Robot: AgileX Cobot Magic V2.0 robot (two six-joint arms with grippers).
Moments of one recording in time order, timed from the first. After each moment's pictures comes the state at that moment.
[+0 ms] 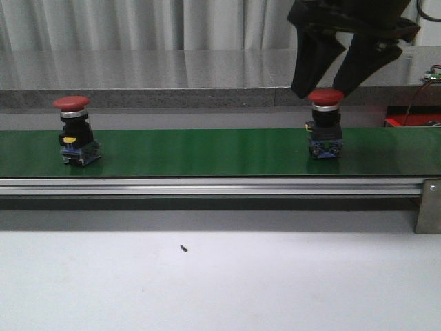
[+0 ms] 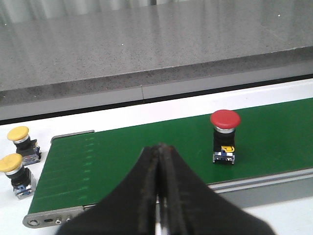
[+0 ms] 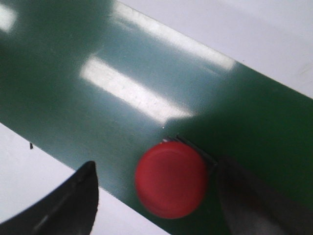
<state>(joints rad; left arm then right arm) 0.01 0.46 -0.44 -0.53 0.35 0.59 0.28 1.73 -1.42 0.27 0.87 -0.25</state>
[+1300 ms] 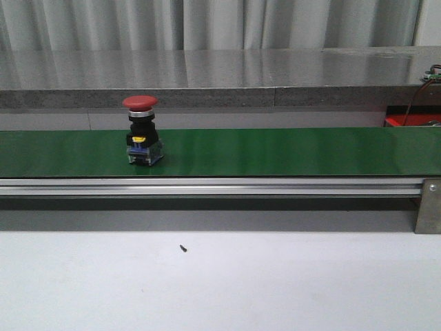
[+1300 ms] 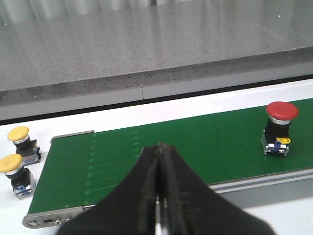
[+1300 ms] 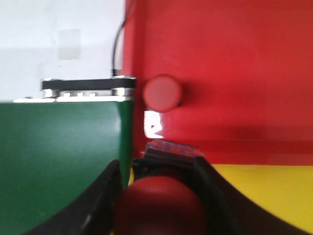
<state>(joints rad) 0.01 0.46 -0.44 -0.53 0.35 0.59 -0.34 1.86 -1.82 0.21 1.20 -0.25</state>
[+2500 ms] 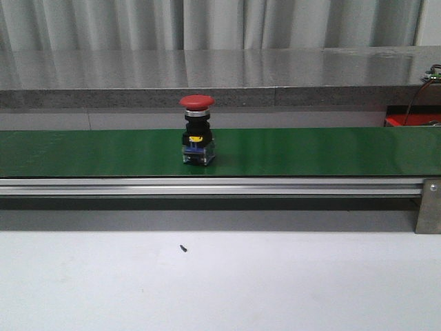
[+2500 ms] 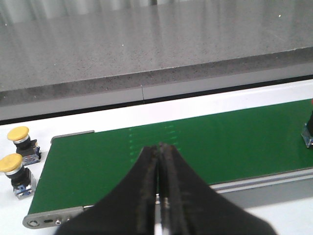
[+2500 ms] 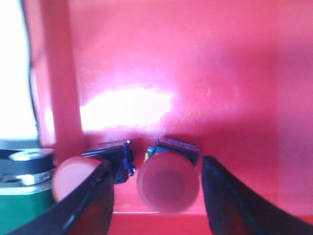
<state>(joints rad) 0.01 0.46 -0.44 -0.53 0.35 0.59 -0.39 2.19 -2.07 0.25 1.16 -0.27</state>
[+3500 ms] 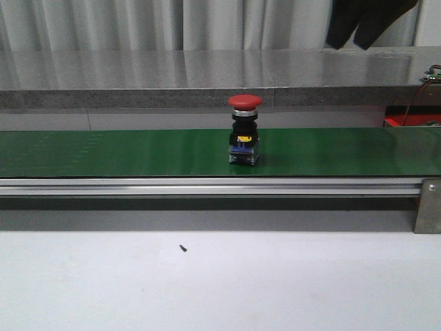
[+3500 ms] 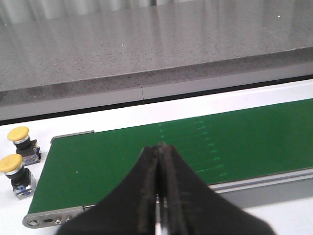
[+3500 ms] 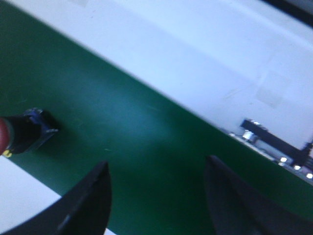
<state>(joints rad) 0.01 0.46 -0.44 -0.53 0.35 0.59 0.16 1.93 -1.93 0.24 1.25 -0.35</state>
